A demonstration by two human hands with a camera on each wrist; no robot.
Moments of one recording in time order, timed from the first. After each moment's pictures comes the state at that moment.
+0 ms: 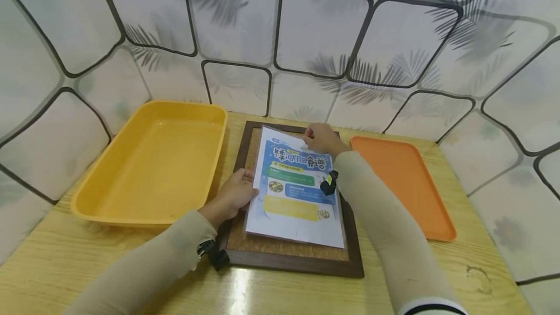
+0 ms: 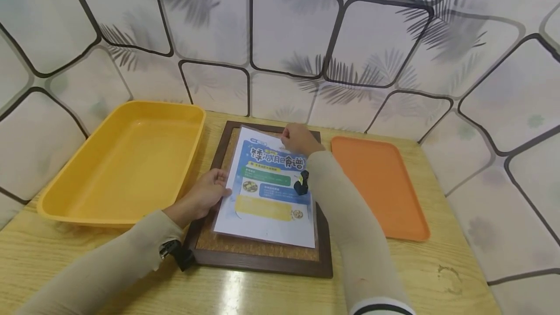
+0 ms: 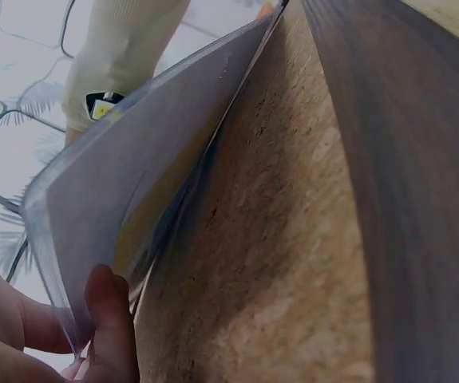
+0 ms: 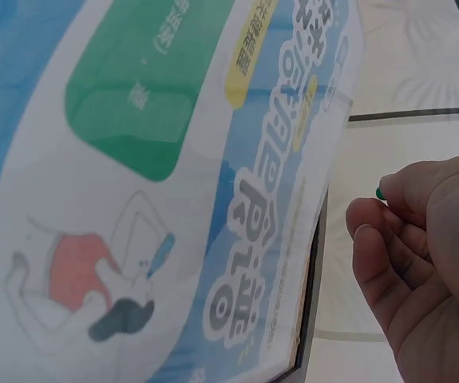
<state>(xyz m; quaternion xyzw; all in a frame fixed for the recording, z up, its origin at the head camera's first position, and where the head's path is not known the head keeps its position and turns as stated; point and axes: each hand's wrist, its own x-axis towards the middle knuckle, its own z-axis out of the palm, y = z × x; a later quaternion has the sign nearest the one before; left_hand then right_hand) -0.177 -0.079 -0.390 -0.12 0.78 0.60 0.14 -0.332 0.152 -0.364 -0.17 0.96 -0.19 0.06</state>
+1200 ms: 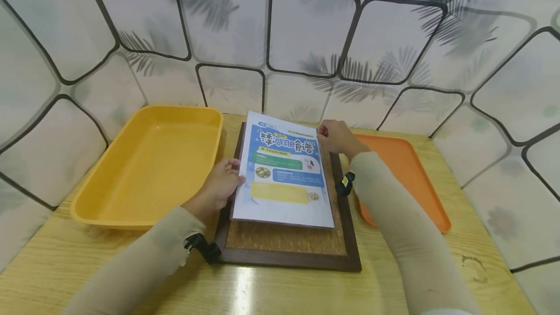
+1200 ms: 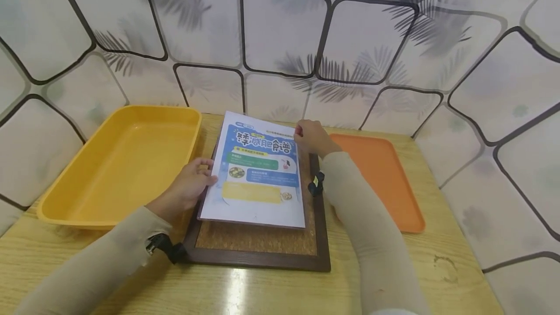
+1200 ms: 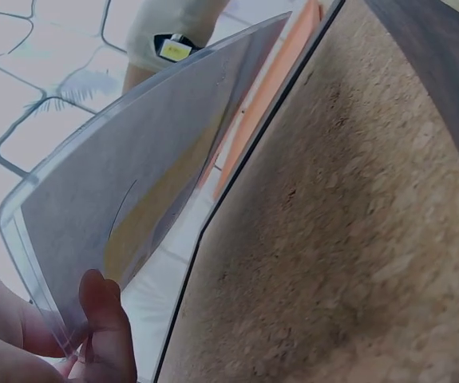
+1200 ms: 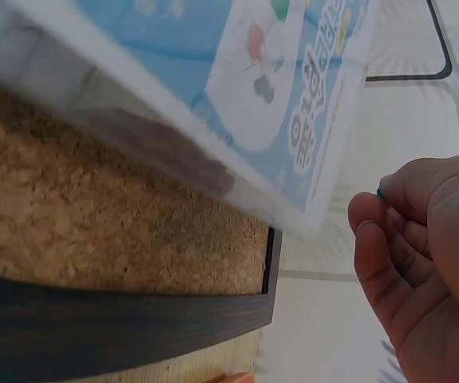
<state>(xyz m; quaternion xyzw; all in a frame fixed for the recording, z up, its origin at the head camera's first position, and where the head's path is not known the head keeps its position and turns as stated) -0.182 -0.097 -0.372 -0.12 0.75 0.65 0.11 -0.307 0.193 -0.338 -0.18 0.97 -0.19 0.00</state>
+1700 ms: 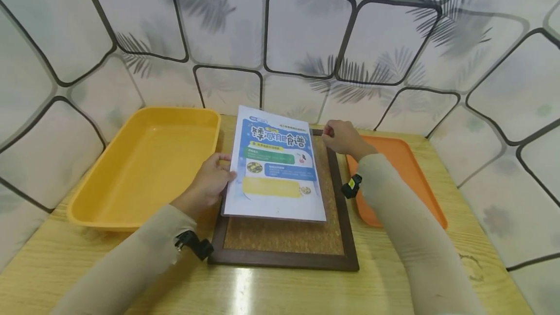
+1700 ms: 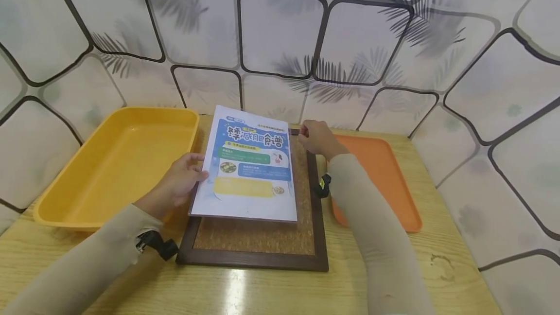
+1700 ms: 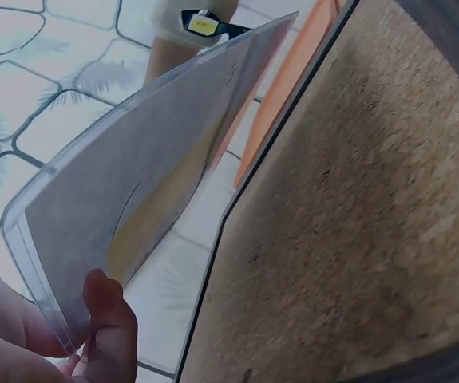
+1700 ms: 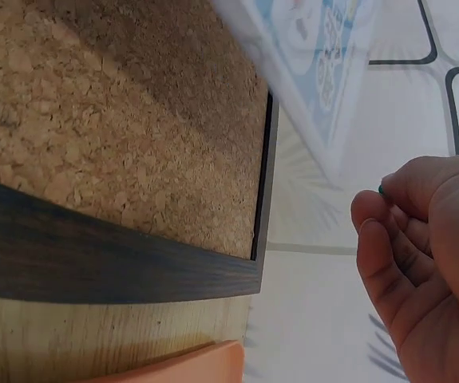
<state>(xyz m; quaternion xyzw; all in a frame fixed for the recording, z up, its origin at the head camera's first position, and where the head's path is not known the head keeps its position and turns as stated) -0.185 -0.112 -0.358 -0.13 0.74 0.65 0.12 -0.301 0.213 -0.331 -0.19 0.96 -0.20 -0.02</state>
